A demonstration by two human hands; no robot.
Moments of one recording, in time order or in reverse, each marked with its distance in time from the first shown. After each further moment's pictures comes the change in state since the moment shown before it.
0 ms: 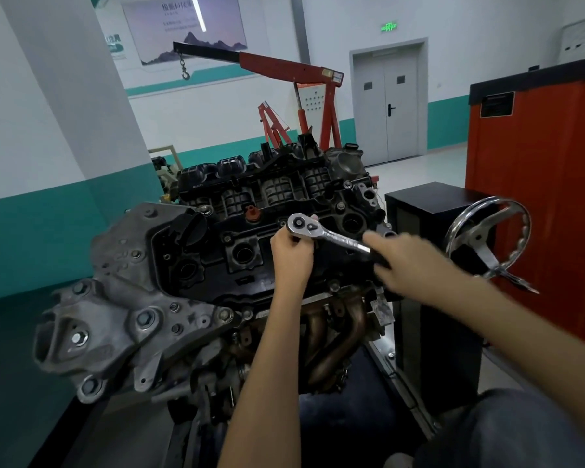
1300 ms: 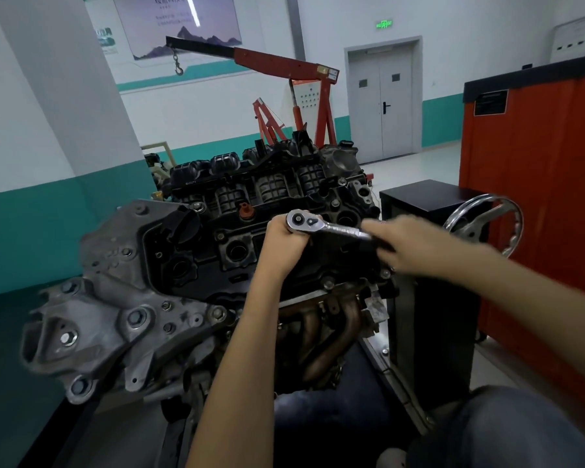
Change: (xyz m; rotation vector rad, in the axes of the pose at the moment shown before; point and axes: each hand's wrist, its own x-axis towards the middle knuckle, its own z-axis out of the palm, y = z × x) left_hand 0.016 0.009 -0.013 0.089 -0.301 0.050; right_hand 0.016 0.021 -0.020 -0.021 -0.158 -0.096
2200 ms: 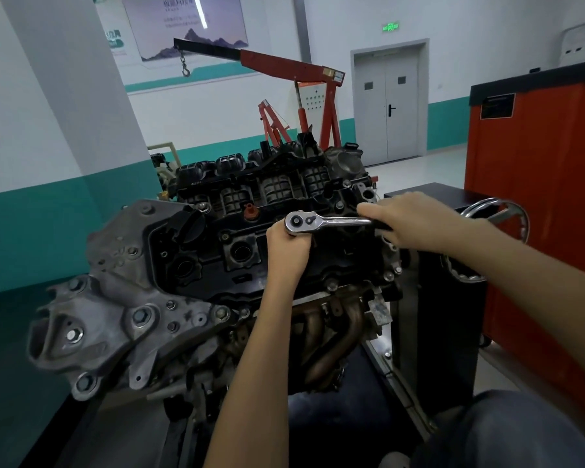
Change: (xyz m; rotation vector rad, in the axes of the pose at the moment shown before) left_hand -0.005 -0.002 0.012 -0.061 0.263 -0.007; right_hand 0.030 0.017 -0.020 -0.303 0.074 -0.130
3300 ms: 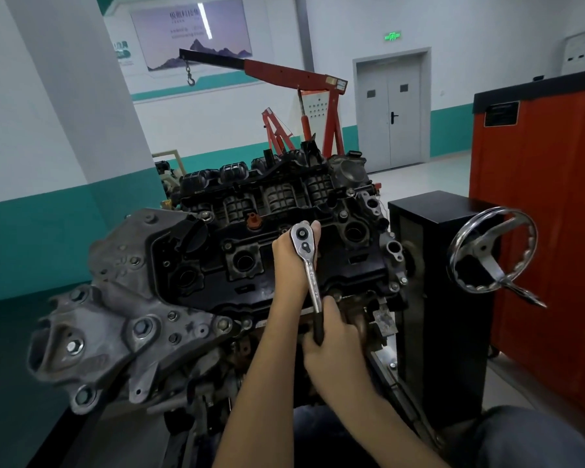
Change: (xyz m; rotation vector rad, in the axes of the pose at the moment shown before) left_hand -0.001 -0.001 0.008 0.017 0.050 -0.040; right_hand -0.032 -0.198 0.064 1.095 0.297 0.623
